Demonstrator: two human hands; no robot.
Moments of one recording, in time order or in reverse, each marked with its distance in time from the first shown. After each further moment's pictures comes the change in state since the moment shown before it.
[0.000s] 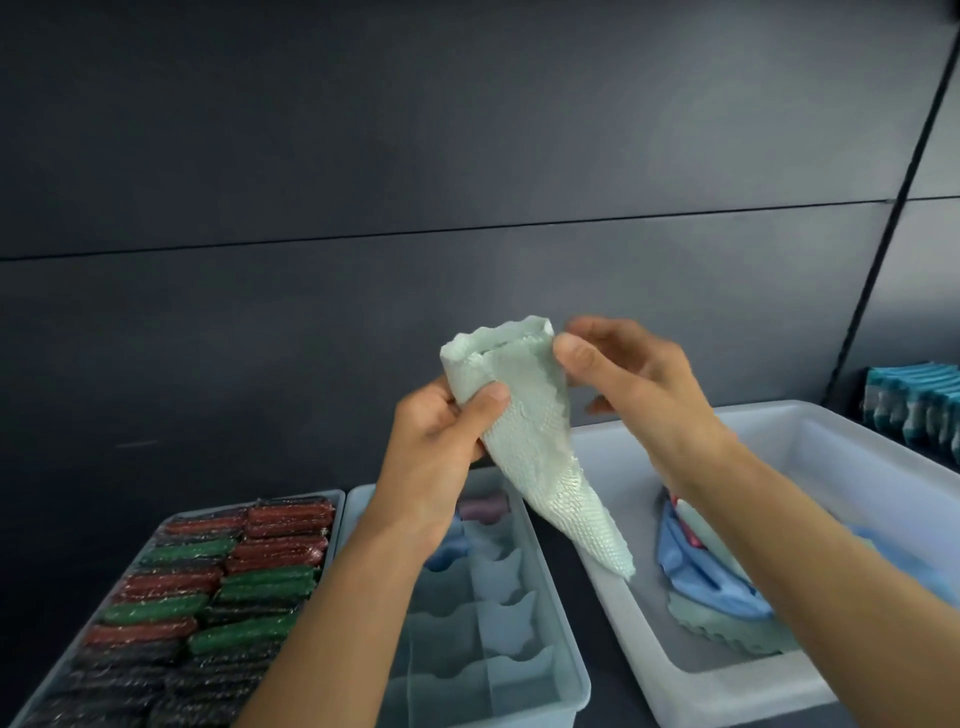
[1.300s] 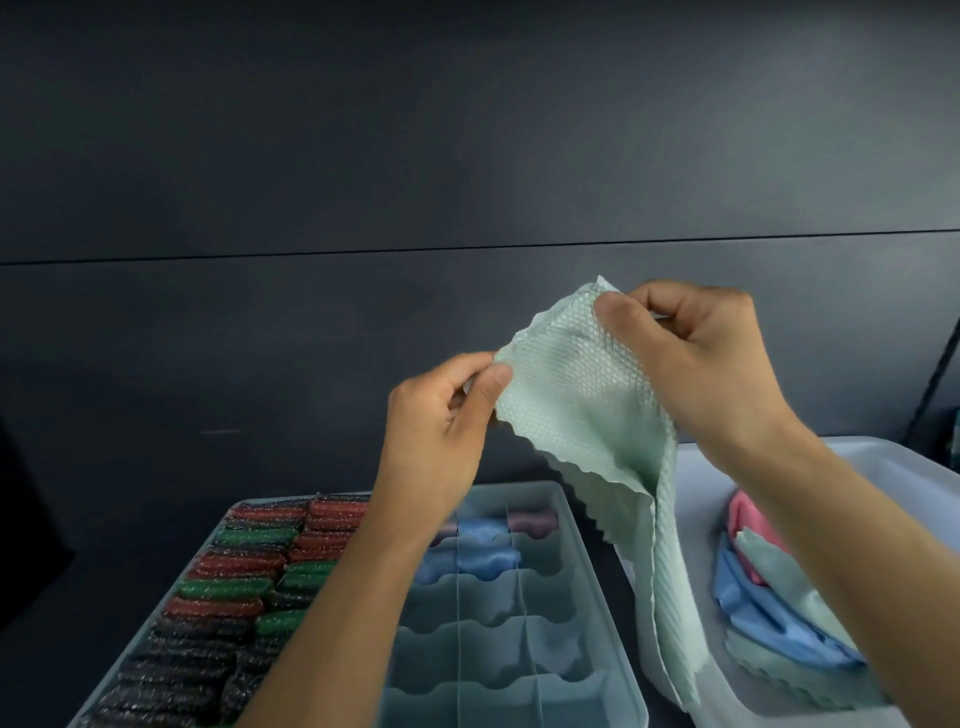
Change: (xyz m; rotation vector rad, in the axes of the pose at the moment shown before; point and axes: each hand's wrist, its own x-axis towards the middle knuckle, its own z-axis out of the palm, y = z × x) left_hand 0.000 0.026 -0.047 0.534 0.153 0.452; right_hand 0.012 -0.048 0.035 -0.173 0.060 -0.282
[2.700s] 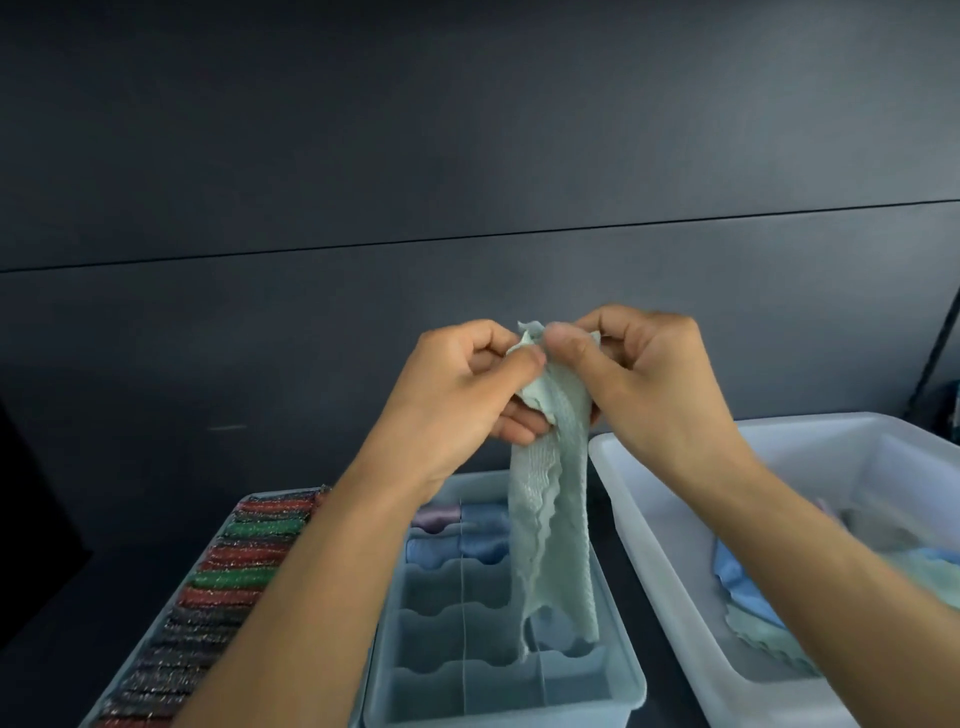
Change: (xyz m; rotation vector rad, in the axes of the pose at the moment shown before) left_hand 0.012 0.049 -0.001 -0.190 -0.270 -0.365; right_hand -0.026 0.002 0.019 0.059 -0.054 0.032
